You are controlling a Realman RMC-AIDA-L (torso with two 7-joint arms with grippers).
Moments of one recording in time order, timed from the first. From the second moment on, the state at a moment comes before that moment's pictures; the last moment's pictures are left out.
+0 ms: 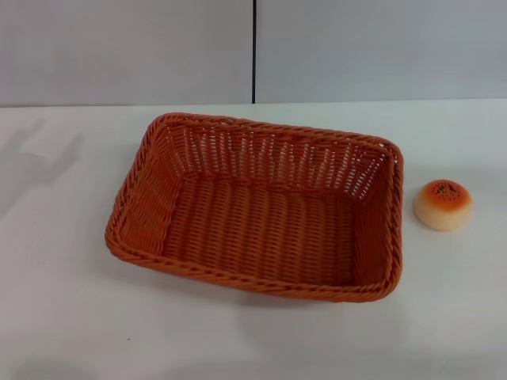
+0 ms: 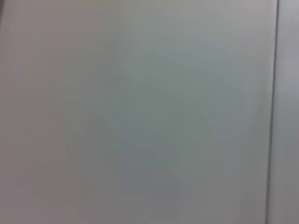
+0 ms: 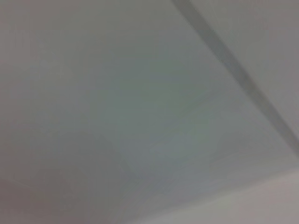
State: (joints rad) left arm -0.22 -2.06 0.49 0.70 1.38 1.57 -1.16; right arm 0.49 1.94 -0.07 -1.08 0.80 1.74 -0.89
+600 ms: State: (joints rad) left arm -0.14 -2.06 0.49 0.51 1.37 1.61 -0.80; right arm 0.67 1.92 -0.42 -0.78 0.66 1.75 -0.61
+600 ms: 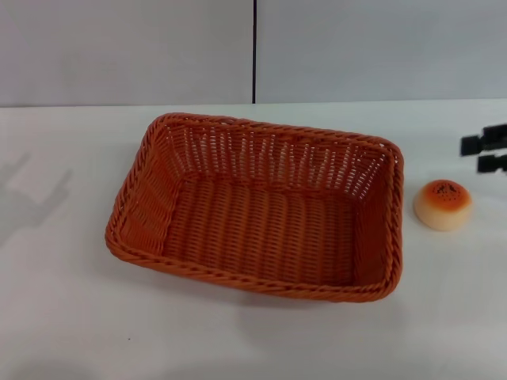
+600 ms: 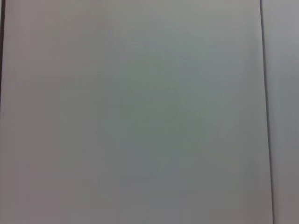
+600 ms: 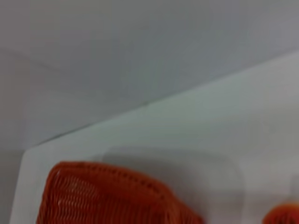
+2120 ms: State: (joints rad) left arm -0.15 -2.06 0.49 0.46 1.37 1.57 -0.76; right arm 0.64 1.88 -0.46 -0.55 0.59 1.46 -0.62
